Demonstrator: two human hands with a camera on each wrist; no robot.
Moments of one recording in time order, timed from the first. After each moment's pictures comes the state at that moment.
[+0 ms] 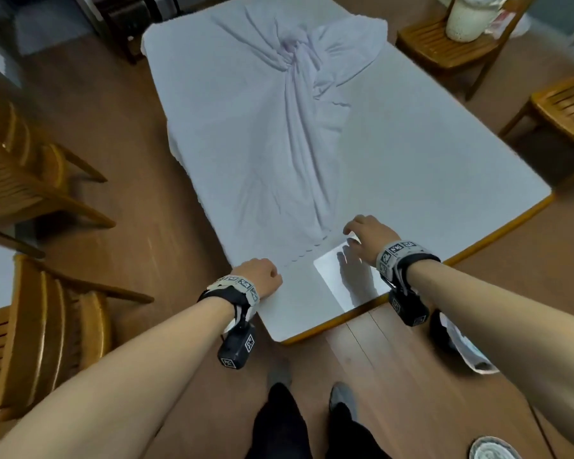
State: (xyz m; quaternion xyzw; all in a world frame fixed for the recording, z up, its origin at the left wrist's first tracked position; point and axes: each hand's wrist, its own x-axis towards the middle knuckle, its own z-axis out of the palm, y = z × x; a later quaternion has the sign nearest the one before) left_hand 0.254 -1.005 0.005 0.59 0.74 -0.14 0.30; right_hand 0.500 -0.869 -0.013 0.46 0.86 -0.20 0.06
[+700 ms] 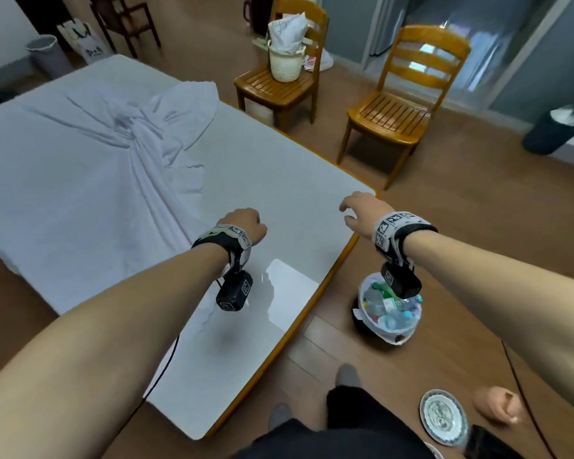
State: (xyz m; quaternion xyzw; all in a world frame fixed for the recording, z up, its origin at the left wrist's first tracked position) left_hand 0.450 -0.766 0.090 0.74 0.64 -0.08 0.20; right_hand 0.733 -0.798 0.103 0.66 0.73 -0.15 0.04
